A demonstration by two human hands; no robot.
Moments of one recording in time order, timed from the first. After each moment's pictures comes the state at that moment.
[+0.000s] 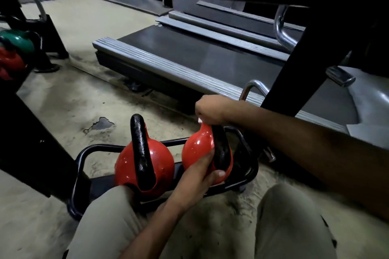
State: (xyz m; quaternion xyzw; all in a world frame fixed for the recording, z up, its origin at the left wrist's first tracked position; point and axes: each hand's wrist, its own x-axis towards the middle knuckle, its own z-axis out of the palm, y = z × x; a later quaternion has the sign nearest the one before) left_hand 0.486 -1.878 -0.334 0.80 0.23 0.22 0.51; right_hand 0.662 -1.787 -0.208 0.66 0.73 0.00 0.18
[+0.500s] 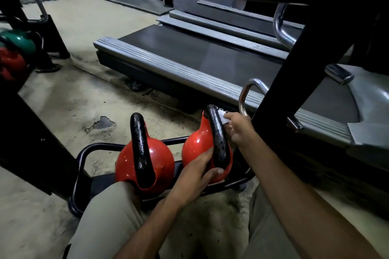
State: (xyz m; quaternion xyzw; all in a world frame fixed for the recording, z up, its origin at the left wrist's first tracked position) left_hand 0.486 -1.877 -0.326 0.82 0.23 0.21 0.48; right_hand 0.683 -1.846 -0.265 0.68 0.03 -0.38 -0.62
